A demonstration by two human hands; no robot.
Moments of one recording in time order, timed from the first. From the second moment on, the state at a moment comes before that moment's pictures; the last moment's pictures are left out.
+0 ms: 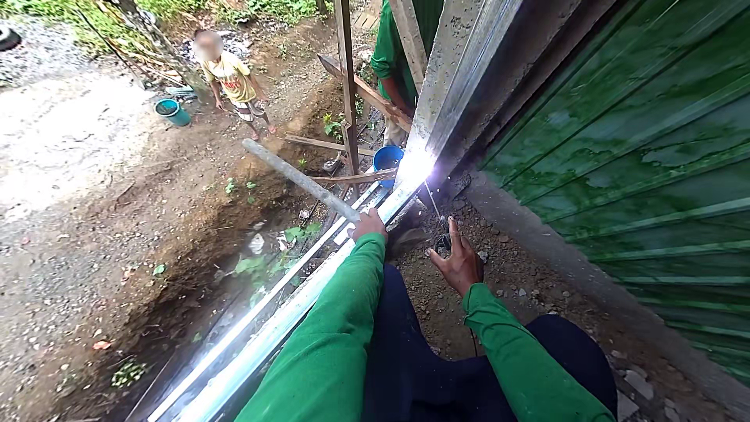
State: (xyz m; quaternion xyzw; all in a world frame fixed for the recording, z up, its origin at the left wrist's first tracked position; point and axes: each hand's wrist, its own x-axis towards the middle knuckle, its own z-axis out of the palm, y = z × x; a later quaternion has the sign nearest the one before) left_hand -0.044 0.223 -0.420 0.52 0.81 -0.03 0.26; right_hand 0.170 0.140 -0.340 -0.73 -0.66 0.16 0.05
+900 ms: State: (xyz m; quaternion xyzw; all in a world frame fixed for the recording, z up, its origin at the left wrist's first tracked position) left_hand -0.045 0.224 -0.414 0.51 0.81 -0.03 0.28; right_hand 0.170 0.139 -0.345 -0.71 -0.68 0.16 0.08
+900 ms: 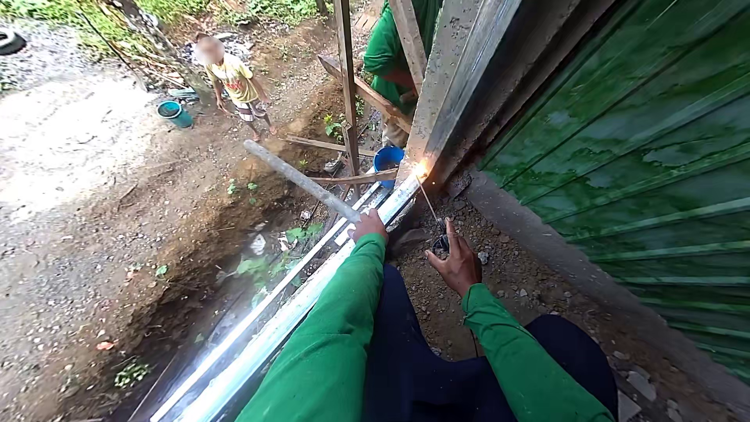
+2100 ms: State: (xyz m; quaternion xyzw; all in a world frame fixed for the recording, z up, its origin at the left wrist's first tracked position) left_hand -0.043 0.226 -0.414 0.52 0.81 -0.05 0.27; right_hand 0.170 0.142 -0.345 -0.72 -0.67 0.16 0.08
